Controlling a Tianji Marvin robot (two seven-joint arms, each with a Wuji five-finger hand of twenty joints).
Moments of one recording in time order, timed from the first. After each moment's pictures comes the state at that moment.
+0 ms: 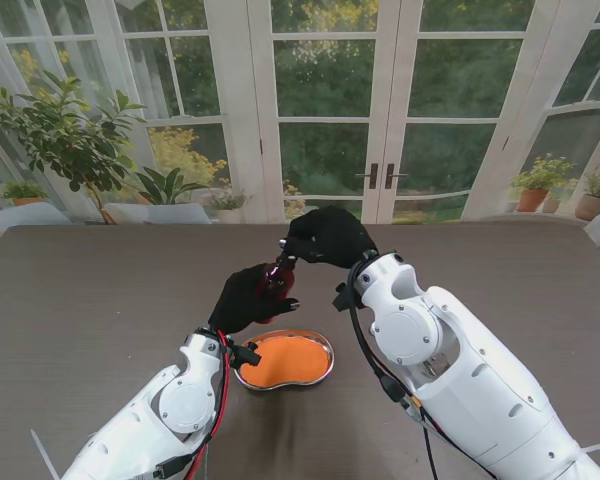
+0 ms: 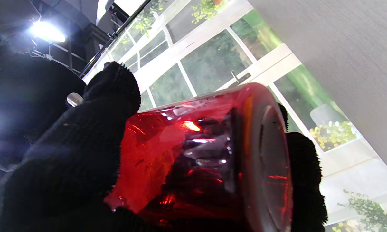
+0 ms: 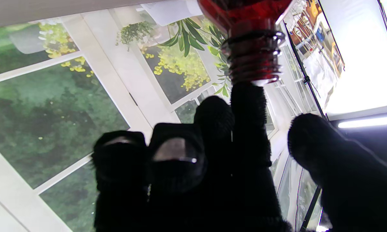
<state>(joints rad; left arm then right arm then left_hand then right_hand) 1.38 -1.27 -0.99 -1.27 0.25 -0.50 0.43 -1.21 -1.16 0.96 -1.64 -0.52 -0.02 -0.09 0.78 -0.77 0.60 -0.17 0.82 0.44 0.79 0.55 1.18 0.39 0.33 0.72 0.96 0.46 0.72 0.60 0.46 0.53 1.32 0.68 0.22 -0.52 1.25 -0.22 1.09 -0.10 0.84 0.35 1.23 -0.03 0.90 0.91 1.28 -0.01 1.36 0.82 0.88 0.17 1.54 0.86</state>
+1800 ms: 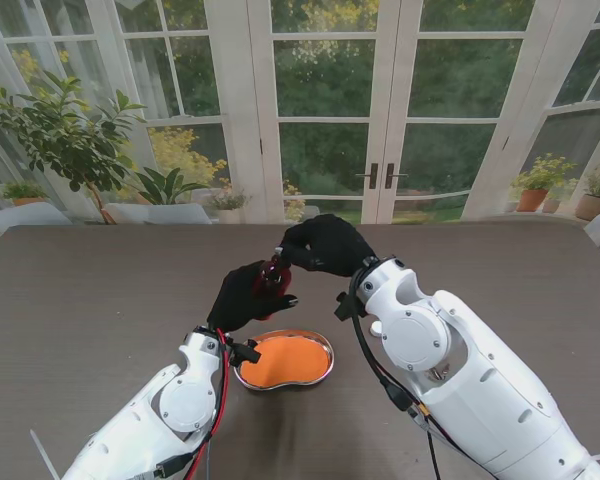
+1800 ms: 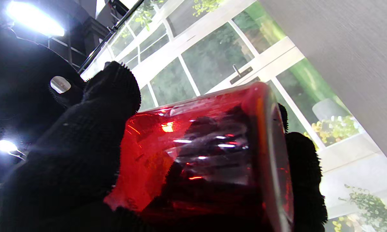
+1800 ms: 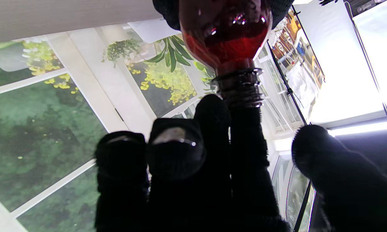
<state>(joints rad) 1.38 -1.27 -1.00 -1.28 0.25 -0.49 0.45 -1.23 -1.14 0.97 -1.67 -0.50 -0.09 -0.02 0.78 -0.77 0.60 -0.17 0.82 0.43 0.79 0.56 1.18 0.39 0.33 0.72 0.96 0.46 0.72 0.60 0.46 0.53 1.32 0.68 0.16 -0.39 1.18 -0.19 1.04 -0.08 0.69 0.36 1.15 -0.02 0.87 0.90 1.28 0.00 1.29 0.81 0.82 0.17 1.54 0.88</state>
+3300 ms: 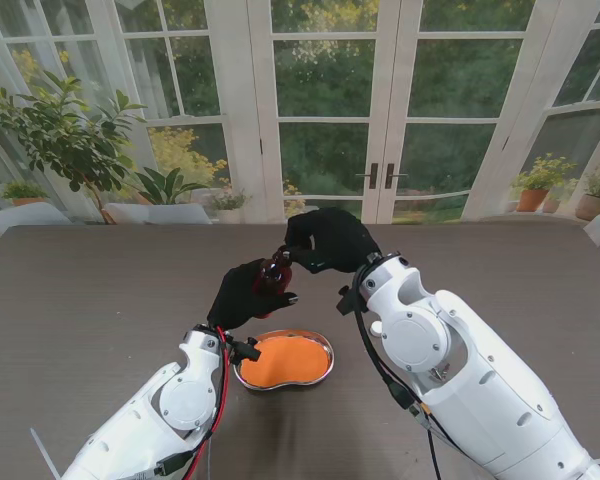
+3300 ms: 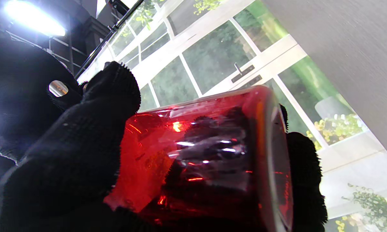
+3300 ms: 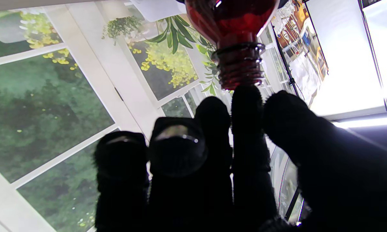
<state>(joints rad) 1.37 -1.27 -1.00 -1.28 0.25 -0.49 0.45 -1.24 -1.15 0.98 -1.68 -0.55 -0.09 -0.09 0.78 -0.77 0.60 -0.17 0.82 0.43 0.79 0.56 1.18 0.39 0.33 0.72 0.96 0.46 0.72 0.60 0.46 0.53 1.32 0.68 0.44 -0.74 1.31 -0.33 0.93 -0.11 1.09 0.24 1.13 -0.02 0.89 0.93 1.28 -0.01 1.27 0.80 0.83 0.17 1.54 0.88</state>
